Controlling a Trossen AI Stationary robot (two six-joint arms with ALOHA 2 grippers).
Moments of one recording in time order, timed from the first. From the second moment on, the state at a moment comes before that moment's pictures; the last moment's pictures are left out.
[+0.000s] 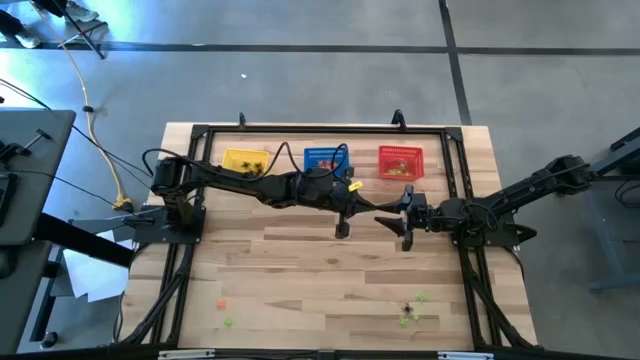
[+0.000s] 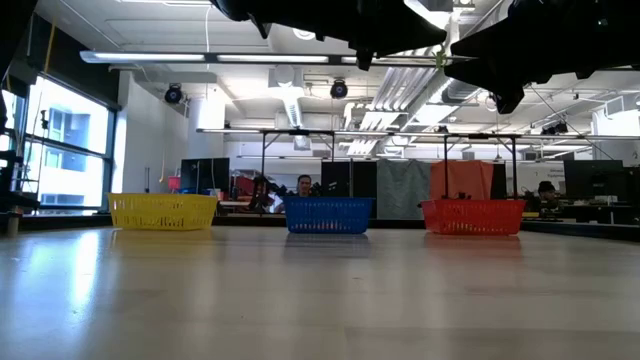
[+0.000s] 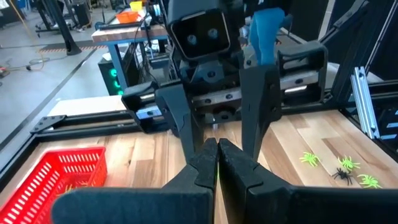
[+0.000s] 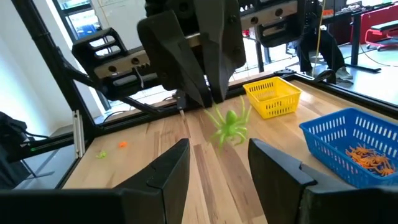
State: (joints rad) left arm 0.00 1.86 1.33 0.29 0.07 0.11; right arm 0.29 0.92 0.22 0.66 0.41 0.26
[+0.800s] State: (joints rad) left arm 0.00 1.86 1.33 0.29 0.06 0.14; right arm 0.21 0.98 0.22 0.70 0.36 0.29
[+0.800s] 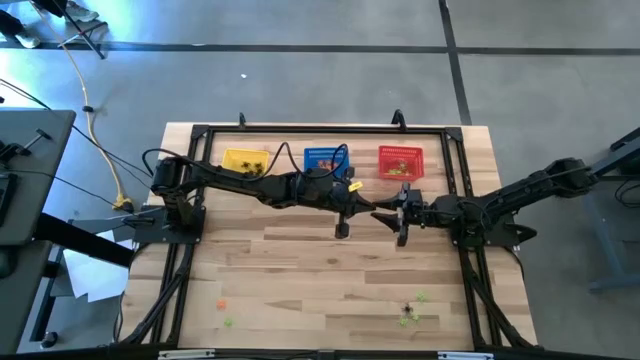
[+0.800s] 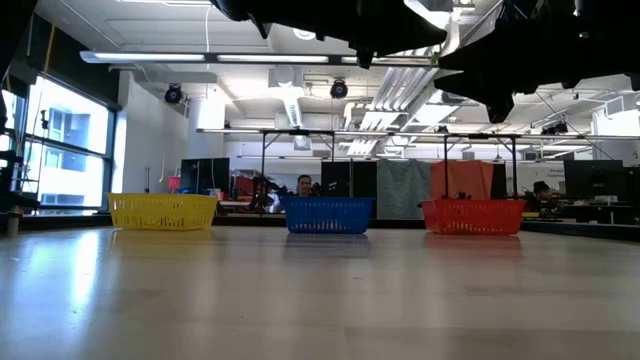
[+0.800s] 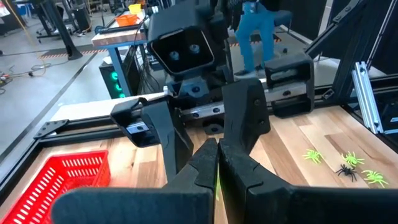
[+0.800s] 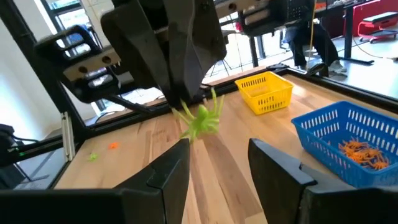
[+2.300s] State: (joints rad) left arm 0.02 1.86 1.33 0.30 0.06 0.13; right arm 0.21 0.98 0.22 0.75 0.39 0.31
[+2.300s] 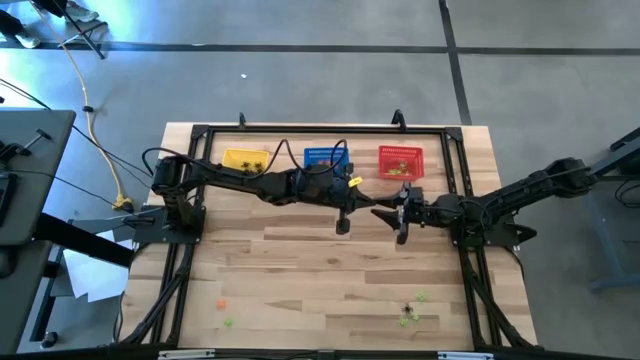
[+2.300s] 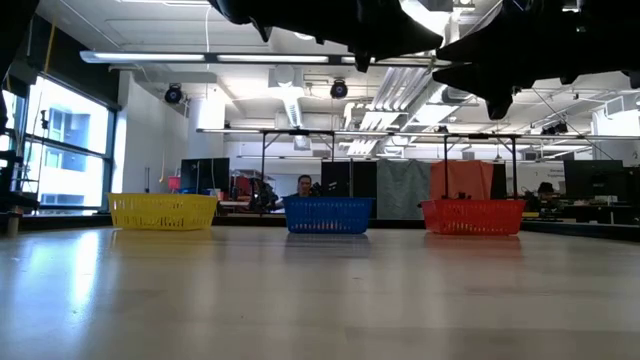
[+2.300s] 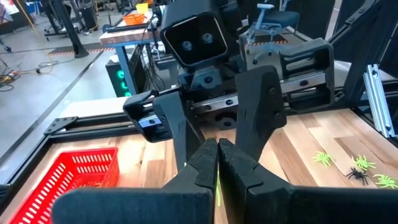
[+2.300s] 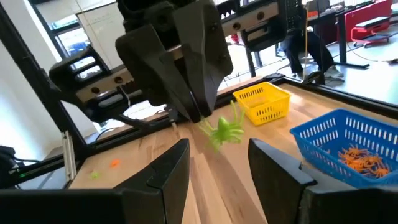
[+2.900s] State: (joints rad) left arm 0.02 1.86 1.33 0.31 0.07 0.12; right arm 0.17 1.15 0.22 0.94 0.41 0.28
